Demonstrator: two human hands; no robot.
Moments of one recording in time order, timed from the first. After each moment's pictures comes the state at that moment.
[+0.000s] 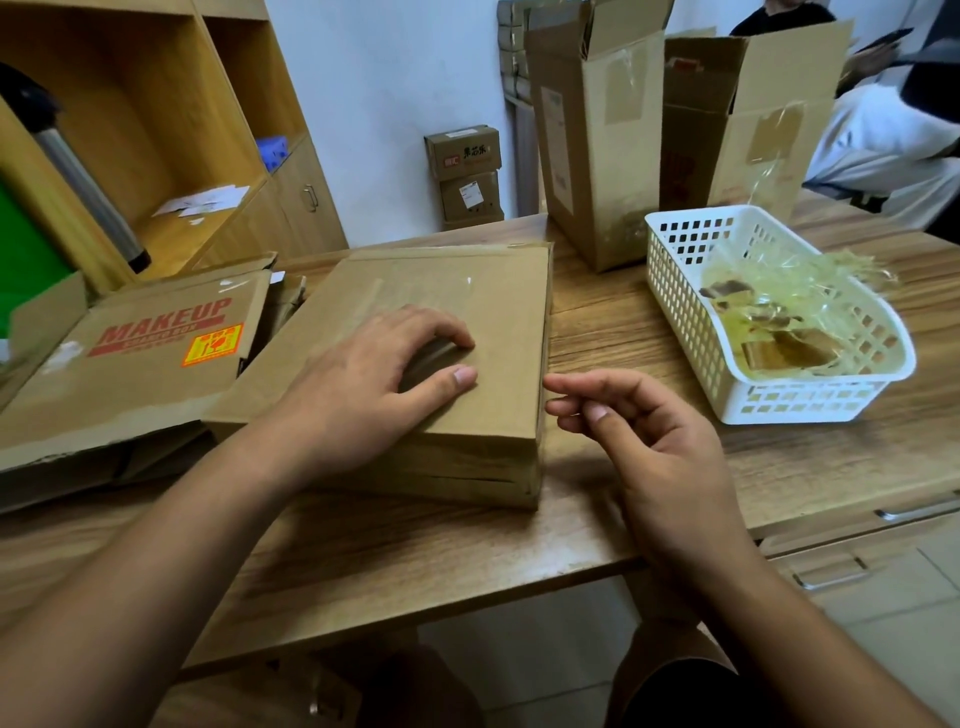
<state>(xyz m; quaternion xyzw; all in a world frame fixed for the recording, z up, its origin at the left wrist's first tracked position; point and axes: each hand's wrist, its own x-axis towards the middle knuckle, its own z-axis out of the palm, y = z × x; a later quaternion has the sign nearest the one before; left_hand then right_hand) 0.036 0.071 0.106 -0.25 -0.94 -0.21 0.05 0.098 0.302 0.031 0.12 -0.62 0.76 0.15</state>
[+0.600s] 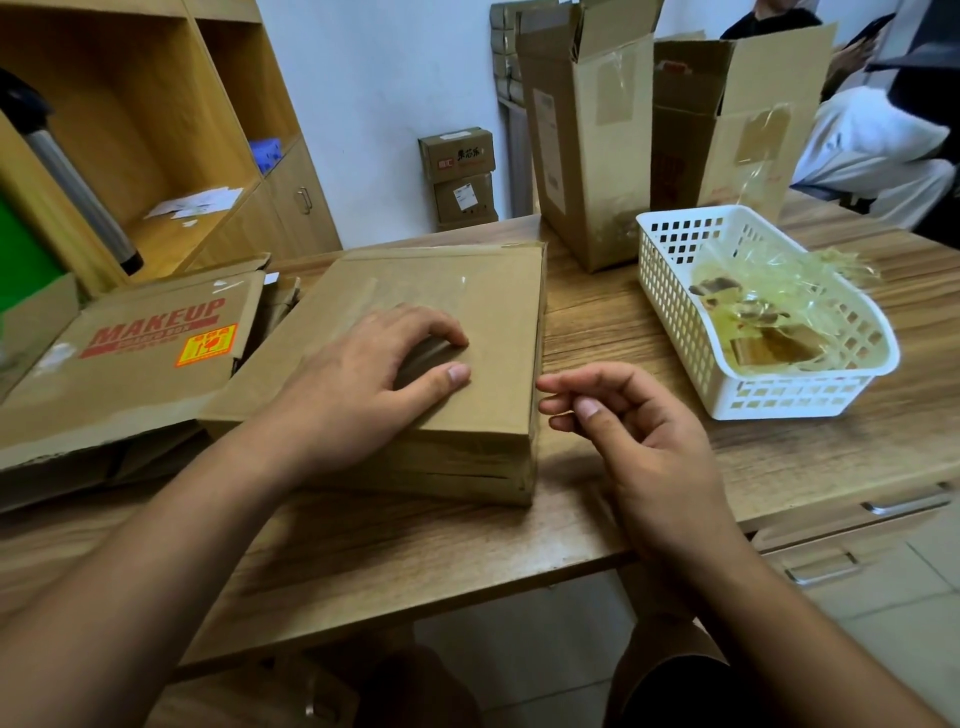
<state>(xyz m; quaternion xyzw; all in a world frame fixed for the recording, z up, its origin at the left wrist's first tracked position) 0.039 0.073 0.107 -0.25 -0.95 -0.20 0.06 0.097 0.303 0.028 0.13 -0.62 0.76 0.15</state>
